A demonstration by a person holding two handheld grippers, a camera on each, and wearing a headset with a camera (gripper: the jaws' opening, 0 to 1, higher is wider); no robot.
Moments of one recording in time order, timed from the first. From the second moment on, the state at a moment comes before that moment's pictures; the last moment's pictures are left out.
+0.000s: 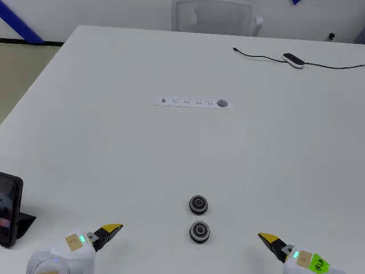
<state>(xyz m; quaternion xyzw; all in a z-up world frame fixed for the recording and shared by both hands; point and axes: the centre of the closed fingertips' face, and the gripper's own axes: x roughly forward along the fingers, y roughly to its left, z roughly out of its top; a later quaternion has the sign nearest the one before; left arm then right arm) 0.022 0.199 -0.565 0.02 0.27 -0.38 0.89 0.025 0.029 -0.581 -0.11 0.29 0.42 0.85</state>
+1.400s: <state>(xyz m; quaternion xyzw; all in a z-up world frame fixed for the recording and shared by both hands) 0.047 0.163 -0.569 0.06 0.27 -0.43 0.86 0.031 0.058 -0.590 -0.09 0.30 0.44 0.84</state>
